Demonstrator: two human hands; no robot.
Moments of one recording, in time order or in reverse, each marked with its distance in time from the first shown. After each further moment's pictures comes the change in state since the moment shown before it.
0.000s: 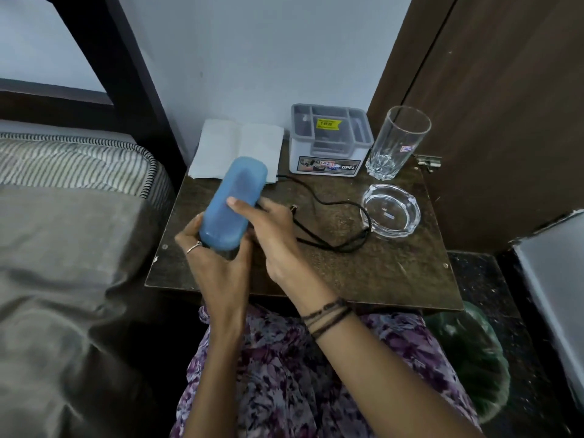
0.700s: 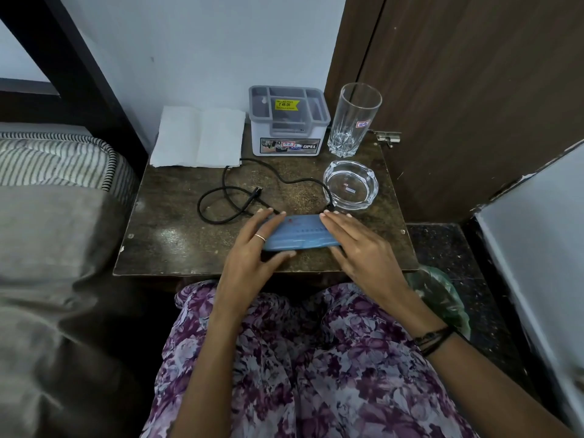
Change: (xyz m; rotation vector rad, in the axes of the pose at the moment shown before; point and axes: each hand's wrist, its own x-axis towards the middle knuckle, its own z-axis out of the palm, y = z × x) left_hand -0.033 -0.023 0.022 0.375 -0.793 0.381; right_hand -0.063 0.014 -0.192 -1.615 0.121 -0.883
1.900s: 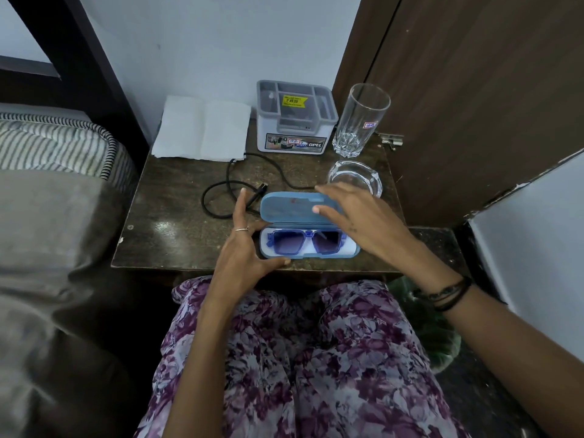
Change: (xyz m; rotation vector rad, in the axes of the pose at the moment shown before) left_hand 0.002 -0.007 -0.009 -0.225 -0.048 -0.224; right_hand 0.067 -0.006 -0.043 0.110 -0.343 0.130
